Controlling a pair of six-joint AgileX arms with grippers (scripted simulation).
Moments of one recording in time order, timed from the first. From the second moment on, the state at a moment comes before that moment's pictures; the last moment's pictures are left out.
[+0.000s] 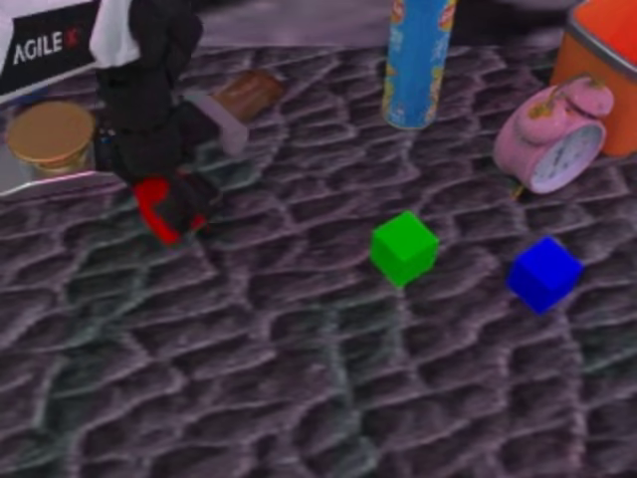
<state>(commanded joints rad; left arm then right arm) -0.28 2.30 1.82 -1.09 0.02 0.60 0.00 0.00 0.00 0.00 0.00 0.00</state>
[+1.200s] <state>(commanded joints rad) -0.65 1.80 1.27 -1.04 0.02 0.80 0.00 0.00 0.00 0.00 0.00 0.00</state>
